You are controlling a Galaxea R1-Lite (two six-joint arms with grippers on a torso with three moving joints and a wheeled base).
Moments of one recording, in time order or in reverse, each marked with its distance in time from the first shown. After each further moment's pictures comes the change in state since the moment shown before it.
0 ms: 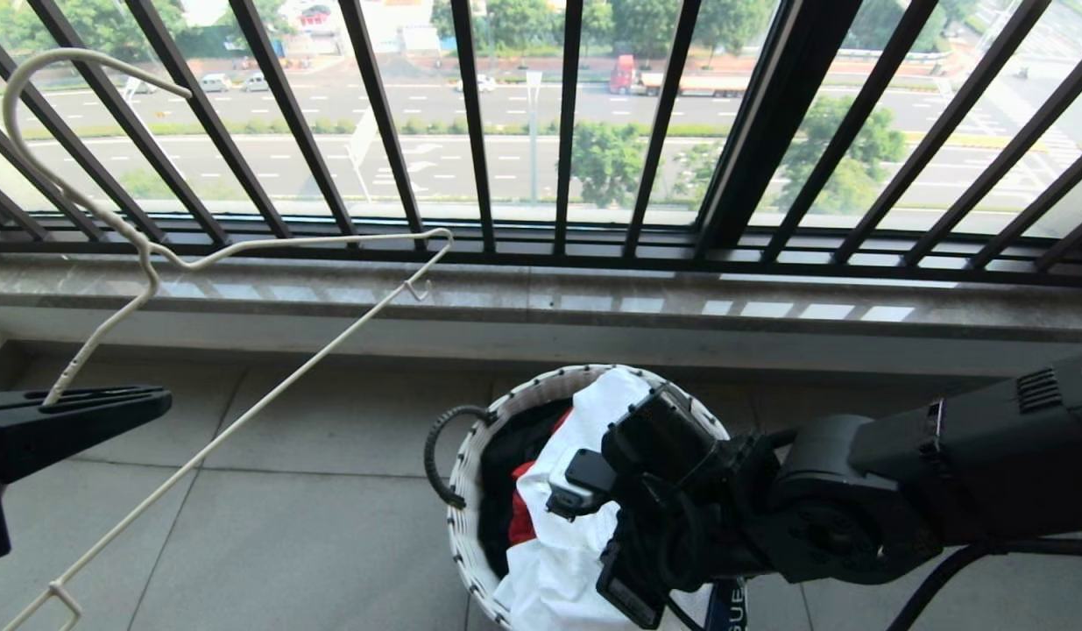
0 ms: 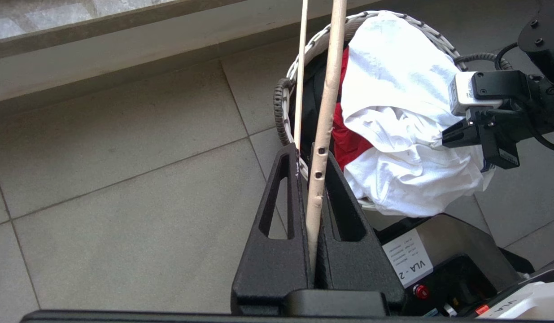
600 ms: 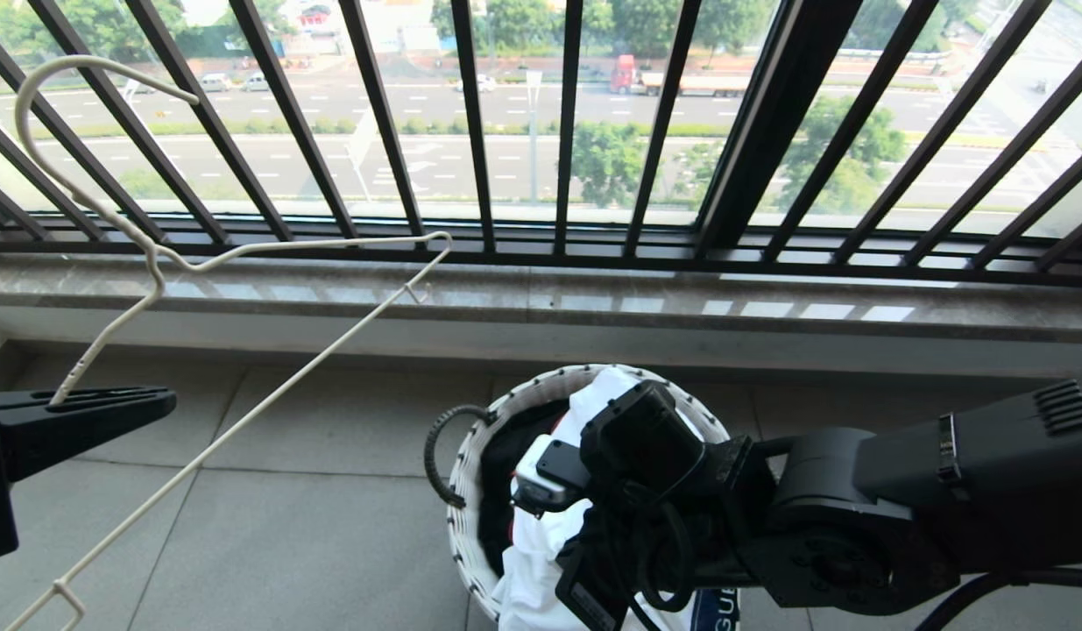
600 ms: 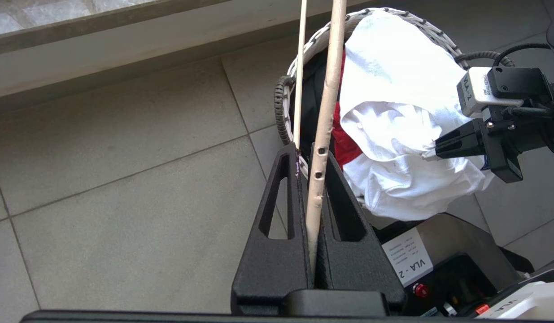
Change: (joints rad) left arm 0.001 0.011 0.000 0.000 0.000 0.001; right arm 0.072 -0.011 -0.010 -0.096 0.051 0.077
